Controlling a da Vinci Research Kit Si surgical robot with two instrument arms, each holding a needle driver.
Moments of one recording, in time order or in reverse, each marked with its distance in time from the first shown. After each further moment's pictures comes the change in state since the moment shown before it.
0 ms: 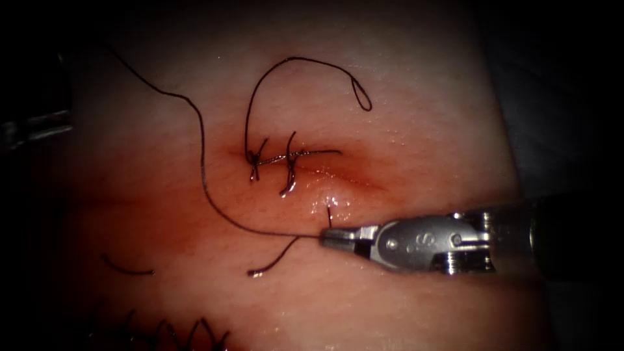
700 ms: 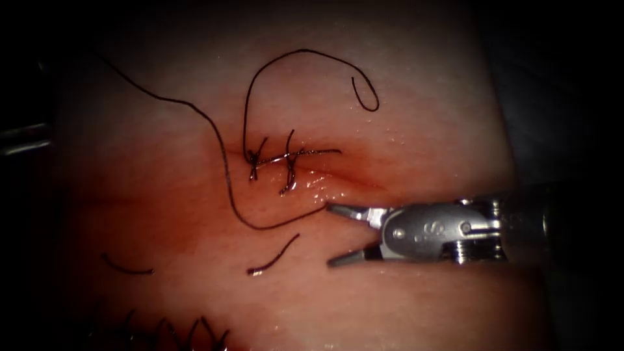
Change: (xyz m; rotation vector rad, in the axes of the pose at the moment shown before) right arm 0.000 0.005 0.001 -0.181 0.111 -0.036; left arm 0.003 0.000 -0.004 0.003 0.022 -0.016
